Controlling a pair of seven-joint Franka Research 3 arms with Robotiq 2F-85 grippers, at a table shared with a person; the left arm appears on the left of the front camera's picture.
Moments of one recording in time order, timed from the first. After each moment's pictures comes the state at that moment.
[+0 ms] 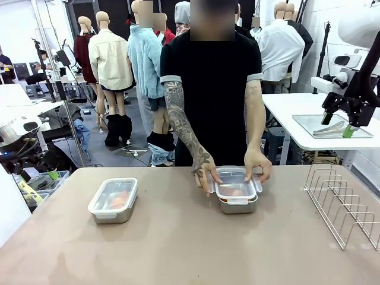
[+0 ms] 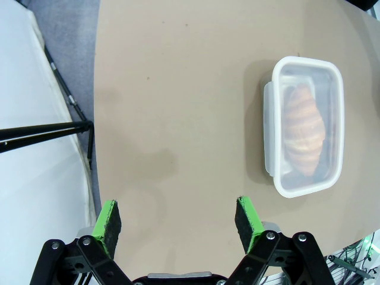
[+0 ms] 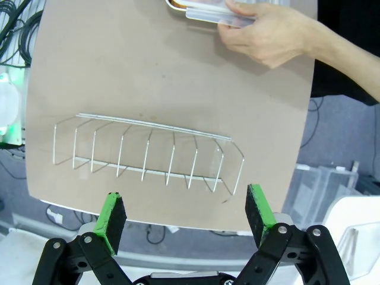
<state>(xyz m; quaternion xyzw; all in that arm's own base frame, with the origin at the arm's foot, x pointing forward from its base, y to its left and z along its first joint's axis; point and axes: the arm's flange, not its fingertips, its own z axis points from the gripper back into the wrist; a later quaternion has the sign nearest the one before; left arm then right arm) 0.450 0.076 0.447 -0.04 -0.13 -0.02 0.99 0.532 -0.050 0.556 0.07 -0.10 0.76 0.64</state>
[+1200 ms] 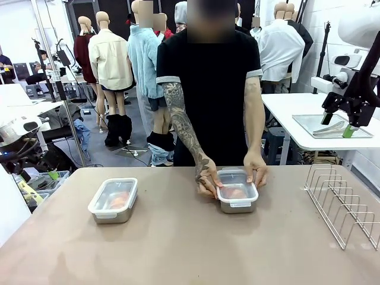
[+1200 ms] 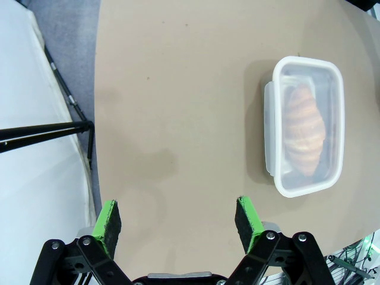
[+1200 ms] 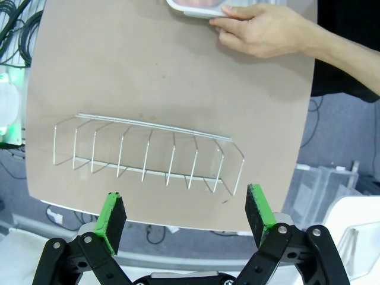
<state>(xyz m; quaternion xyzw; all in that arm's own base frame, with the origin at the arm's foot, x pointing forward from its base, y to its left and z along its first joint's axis) 0.450 0.076 0.447 -0.04 -0.13 -0.02 0.99 0.532 -0.050 0.556 0.07 -0.10 0.76 0.64</state>
